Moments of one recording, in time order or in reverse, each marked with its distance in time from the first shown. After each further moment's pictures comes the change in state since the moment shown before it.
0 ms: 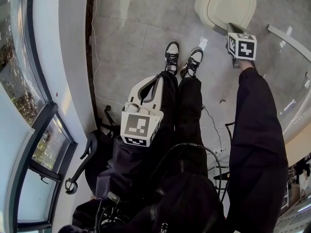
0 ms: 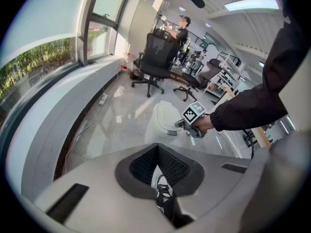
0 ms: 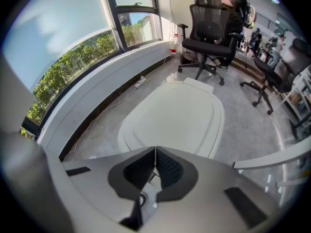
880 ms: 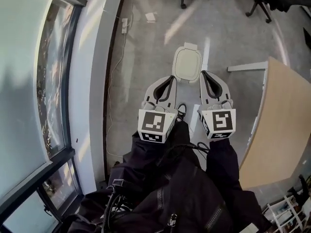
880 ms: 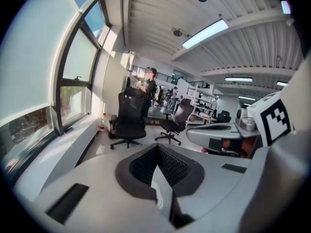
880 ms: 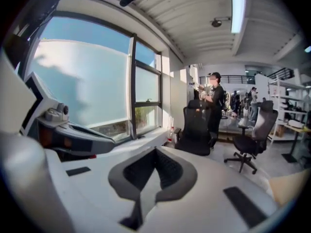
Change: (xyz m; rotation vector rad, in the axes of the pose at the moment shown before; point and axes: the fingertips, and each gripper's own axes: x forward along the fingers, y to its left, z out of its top) left arm -0.189 -0.185 0.322 0.248 -0.518 -0.138; right arm -0.558 0.110 0.210 -0.084 -0.845 -0.108
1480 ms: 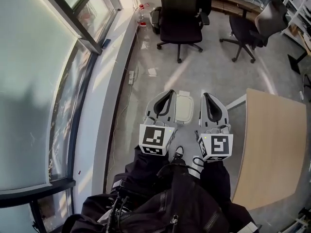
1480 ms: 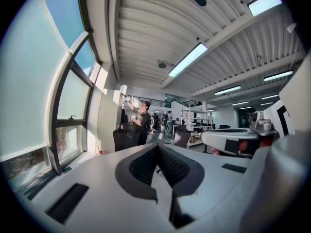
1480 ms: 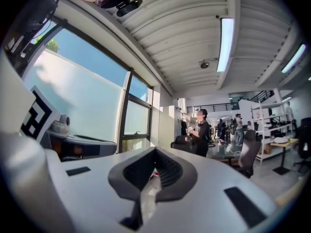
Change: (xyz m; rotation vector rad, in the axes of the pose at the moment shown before) left arm -0.075 -0.064 0.187 0.136 -0.322 -0.002; right arm -0.126 -0.016 0.180 -0.017 -0.350 -0.164
